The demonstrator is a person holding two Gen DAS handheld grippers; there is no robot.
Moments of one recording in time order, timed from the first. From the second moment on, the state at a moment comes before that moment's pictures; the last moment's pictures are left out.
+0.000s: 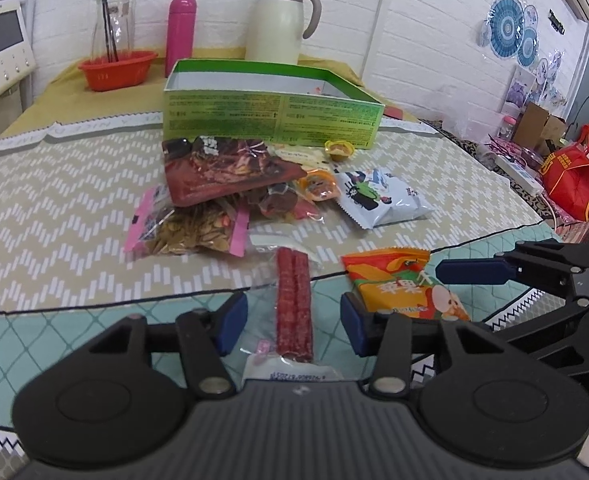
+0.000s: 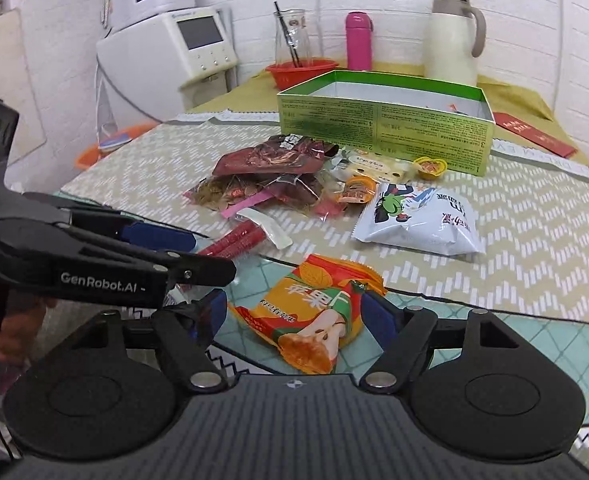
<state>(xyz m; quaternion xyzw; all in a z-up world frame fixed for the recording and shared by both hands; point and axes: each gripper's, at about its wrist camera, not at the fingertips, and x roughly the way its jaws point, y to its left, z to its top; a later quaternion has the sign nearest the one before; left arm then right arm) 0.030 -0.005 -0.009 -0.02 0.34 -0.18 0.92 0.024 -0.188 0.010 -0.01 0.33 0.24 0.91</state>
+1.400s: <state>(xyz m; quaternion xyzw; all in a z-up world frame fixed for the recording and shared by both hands) 0.035 0.008 0.057 -0.05 0.24 -0.20 0.95 0.033 -0.211 0.058 0.00 0.22 0.20 0.96</state>
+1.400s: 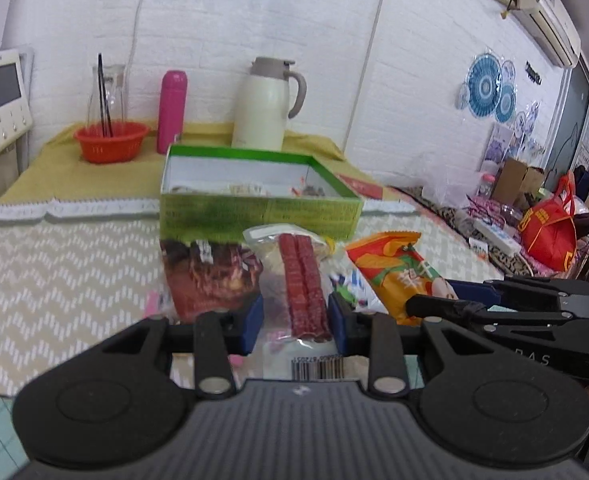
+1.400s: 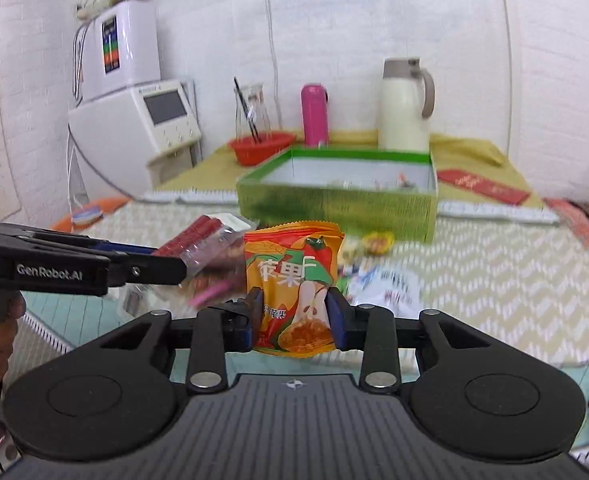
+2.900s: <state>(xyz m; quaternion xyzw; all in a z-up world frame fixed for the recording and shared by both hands) 0.293 -0.008 0.057 -0.05 0.24 -0.08 0.97 0.270 -0.195 0.029 -0.07 0.20 0.15 0.97</state>
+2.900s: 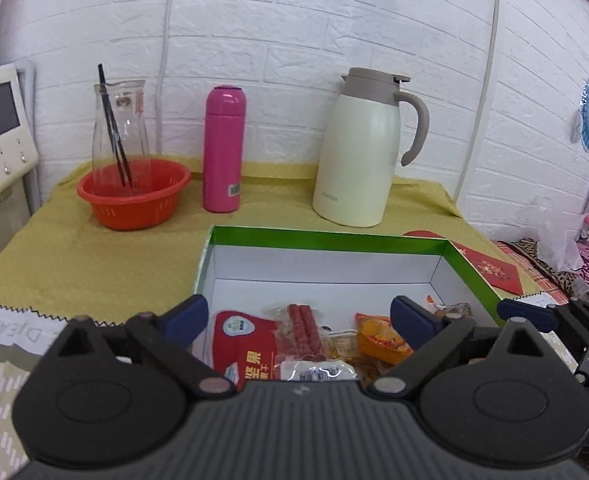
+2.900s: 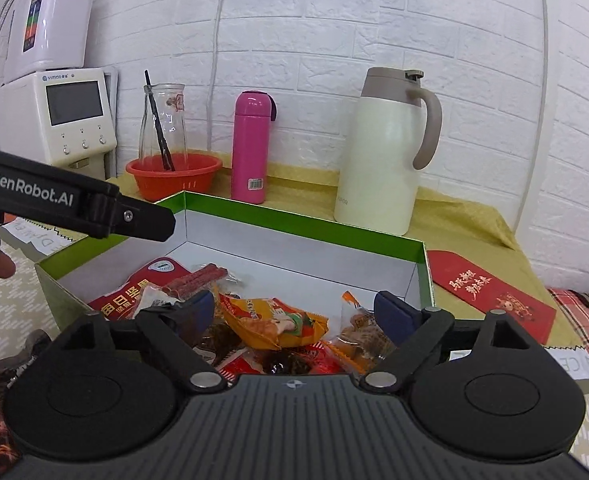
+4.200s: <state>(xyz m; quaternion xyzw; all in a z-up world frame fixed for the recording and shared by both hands) 0.043 0.000 0.022 -0.08 0.28 -0.10 0.95 0.117 -0.256 0.003 0.07 0.27 0.14 0.95</state>
